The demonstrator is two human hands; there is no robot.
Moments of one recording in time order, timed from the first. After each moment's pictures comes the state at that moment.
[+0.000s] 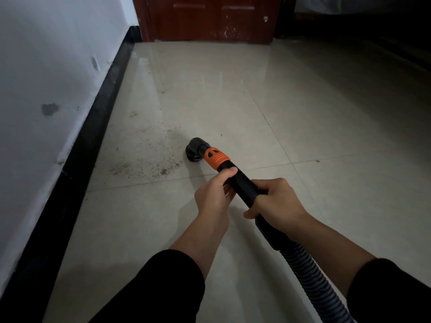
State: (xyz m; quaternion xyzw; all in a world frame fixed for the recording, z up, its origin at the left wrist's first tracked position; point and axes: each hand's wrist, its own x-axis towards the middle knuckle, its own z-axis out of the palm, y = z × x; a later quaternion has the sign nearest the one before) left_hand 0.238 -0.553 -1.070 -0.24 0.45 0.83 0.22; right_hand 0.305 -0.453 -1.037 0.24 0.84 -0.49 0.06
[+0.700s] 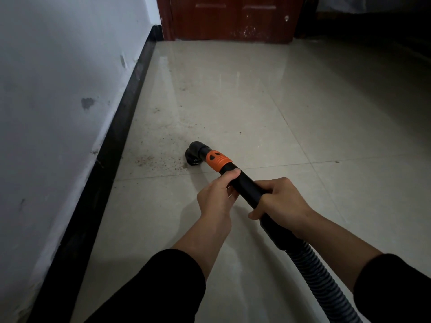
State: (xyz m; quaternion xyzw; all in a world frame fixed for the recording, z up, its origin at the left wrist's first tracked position) left_hand 0.246 -0.597 -1.063 -0.25 0.44 0.84 0.19; right_hand 0.302 -0.486 -1.028 0.20 0.84 -0.50 0.10
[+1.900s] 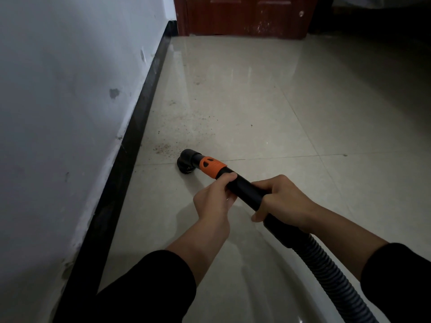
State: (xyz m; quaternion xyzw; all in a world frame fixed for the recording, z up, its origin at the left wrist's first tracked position) left_hand 0.292 -0.638 -1.043 -0.30 0.46 0.82 0.15; right_hand 0.328 -0.509 -1.015 0.13 0.85 -0.48 0.18
